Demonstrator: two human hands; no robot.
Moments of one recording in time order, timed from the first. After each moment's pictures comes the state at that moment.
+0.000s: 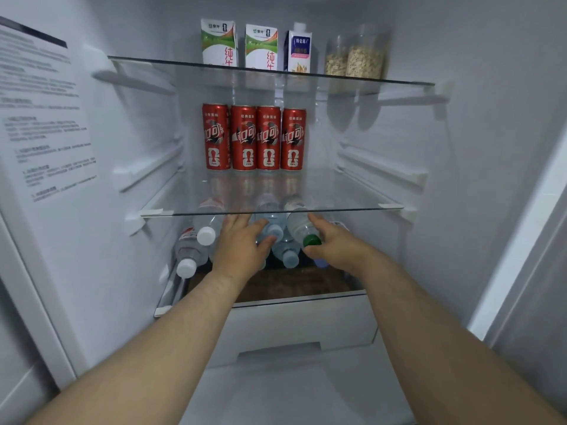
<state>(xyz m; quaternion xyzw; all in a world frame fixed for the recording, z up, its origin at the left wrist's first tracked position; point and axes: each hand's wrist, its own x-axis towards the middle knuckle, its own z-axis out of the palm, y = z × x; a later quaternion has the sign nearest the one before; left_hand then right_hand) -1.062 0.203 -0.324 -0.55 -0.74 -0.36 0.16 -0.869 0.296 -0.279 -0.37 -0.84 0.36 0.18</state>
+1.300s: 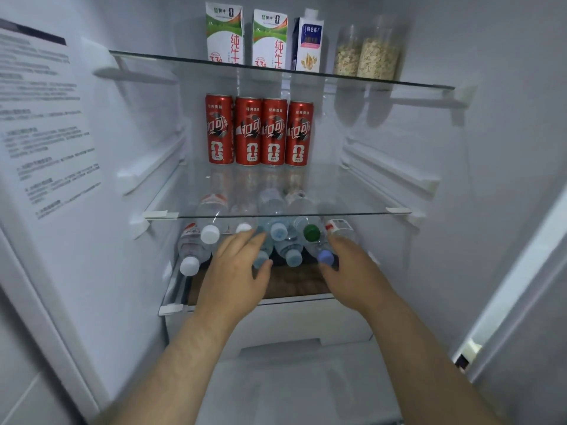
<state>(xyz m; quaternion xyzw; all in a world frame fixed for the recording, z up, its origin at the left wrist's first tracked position) -1.033 0.134 -0.323 -0.57 -0.71 -0.40 0.13 -0.844 0.258 -0.305 -0.38 -0.87 0.18 0.27</state>
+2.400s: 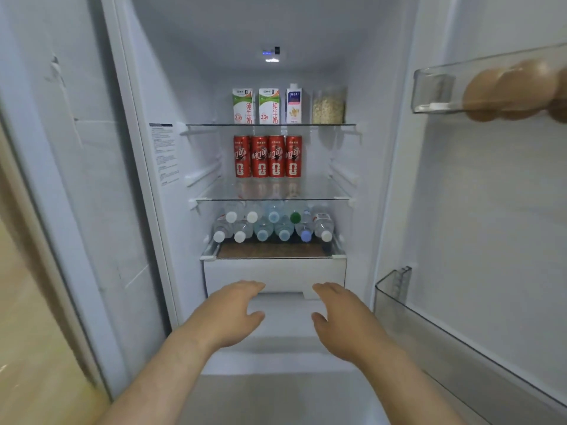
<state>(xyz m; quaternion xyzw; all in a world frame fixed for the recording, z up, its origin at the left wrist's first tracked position) -0.852 -0.059 -0.297 -0.55 -0.82 -0.16 -0.01 -0.658 0.068 -0.300 -0.31 -0.93 0.14 0.16</state>
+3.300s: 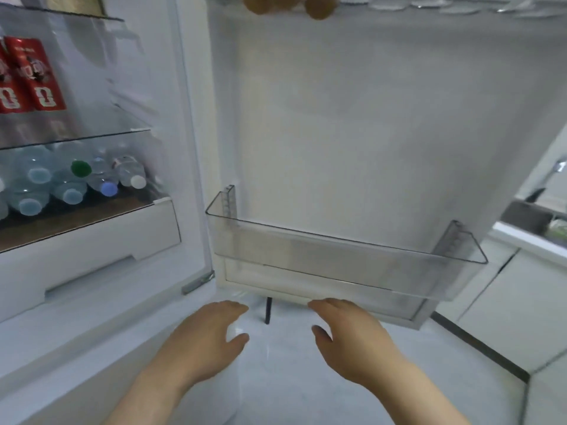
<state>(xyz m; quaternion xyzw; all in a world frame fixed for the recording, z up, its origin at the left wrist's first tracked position) -0.716 -0.015 -0.391 -0.77 -0.60 -0.10 -0.18 -0.461 -0.039 -0.363 -0.62 -0.77 0.10 0.09</state>
